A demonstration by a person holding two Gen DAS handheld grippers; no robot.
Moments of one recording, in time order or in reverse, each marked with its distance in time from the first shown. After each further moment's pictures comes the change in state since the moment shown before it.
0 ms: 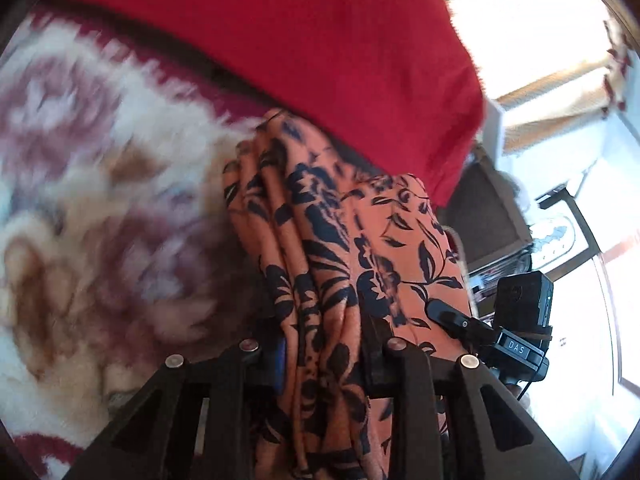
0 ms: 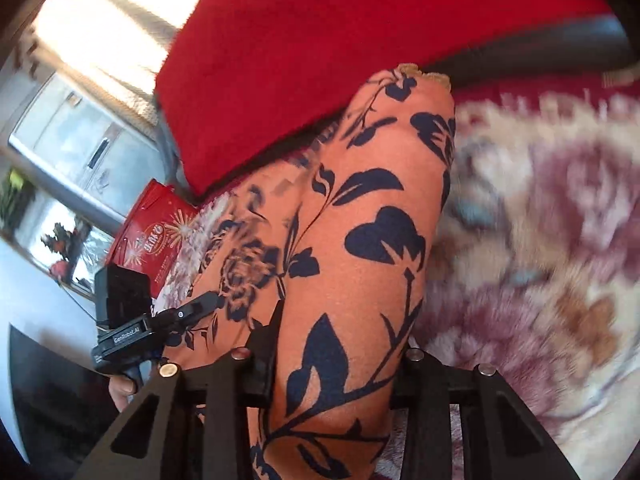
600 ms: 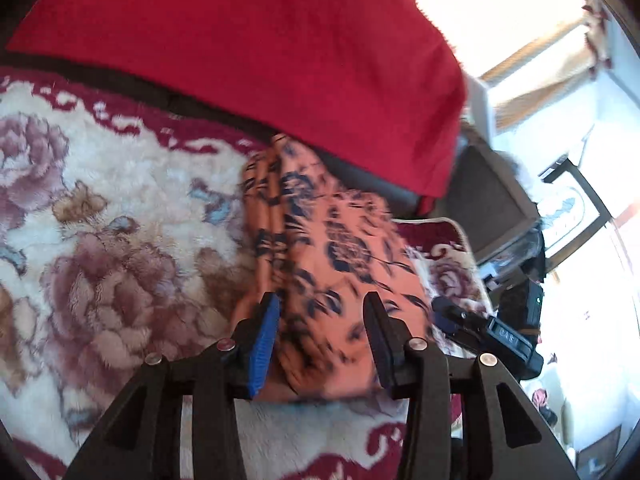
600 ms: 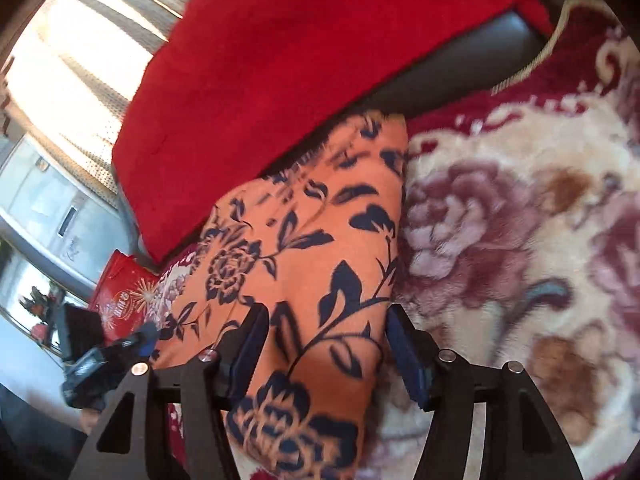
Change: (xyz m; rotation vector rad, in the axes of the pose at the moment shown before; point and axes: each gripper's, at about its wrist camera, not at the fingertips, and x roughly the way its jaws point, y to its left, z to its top) left arm 0.023 -0.053 -0.007 0.134 -0.026 0.064; right arm -0.060 -0.079 -0.010 0.148 -0.196 -0.136
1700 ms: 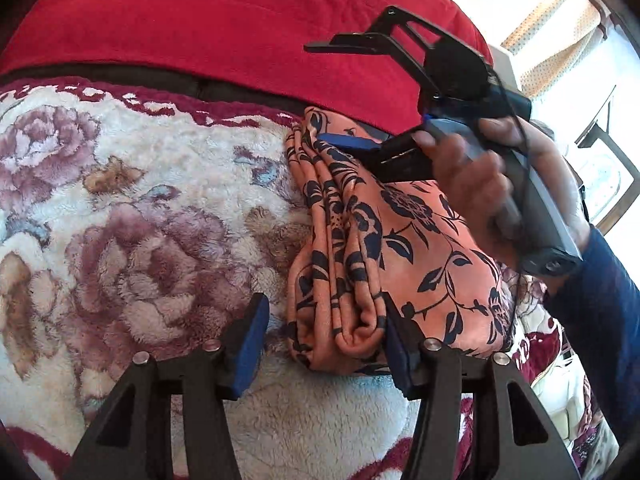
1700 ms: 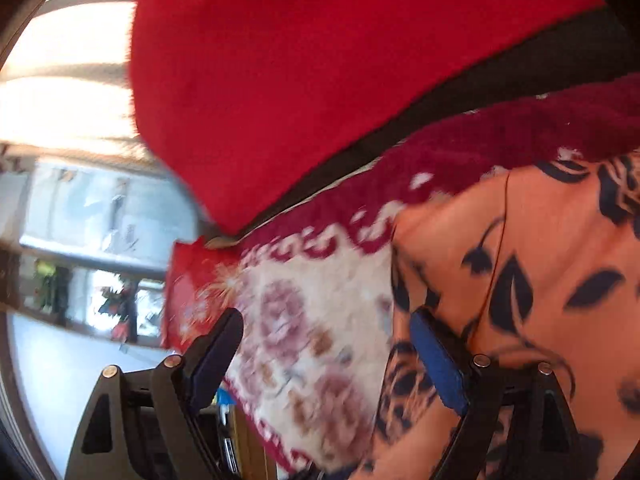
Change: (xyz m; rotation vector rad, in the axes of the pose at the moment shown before) left arm 0.020 0.017 -0.029 0.071 0.017 0.170; right arm 0.228 0.142 0.089 0.185 0.399 0.300
